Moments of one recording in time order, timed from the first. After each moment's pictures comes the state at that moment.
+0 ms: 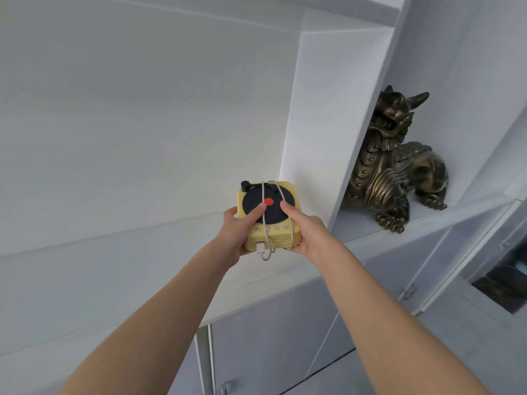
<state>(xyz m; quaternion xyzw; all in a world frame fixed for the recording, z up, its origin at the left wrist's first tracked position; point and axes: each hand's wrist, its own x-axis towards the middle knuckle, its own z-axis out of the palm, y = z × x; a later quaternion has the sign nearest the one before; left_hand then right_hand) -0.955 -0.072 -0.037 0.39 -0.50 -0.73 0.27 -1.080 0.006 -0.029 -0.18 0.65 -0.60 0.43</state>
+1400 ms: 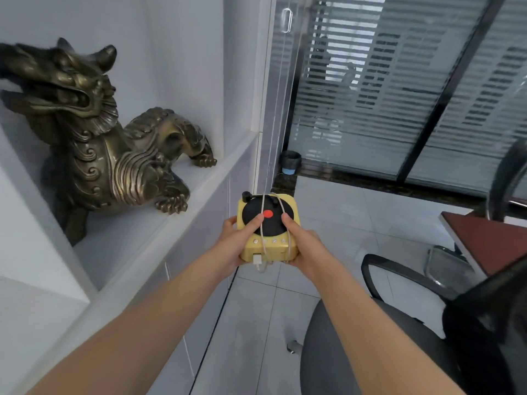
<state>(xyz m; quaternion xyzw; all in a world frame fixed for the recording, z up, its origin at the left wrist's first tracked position) -1.222 0.162 -0.062 0.19 -0.62 -0.75 -0.10 -1.229 0.309 -0.063 0.16 0.64 -0.74 0.14</state>
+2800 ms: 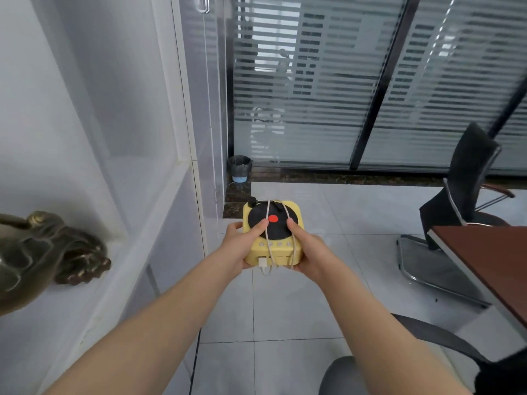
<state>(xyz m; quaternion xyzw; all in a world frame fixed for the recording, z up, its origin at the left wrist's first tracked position) -1.613 0.266 -0.079 0.14 -0.66 -0.70 -0.22 -1.574 0.408 -0.084 0.25 0.57 -0.78 0.07</state>
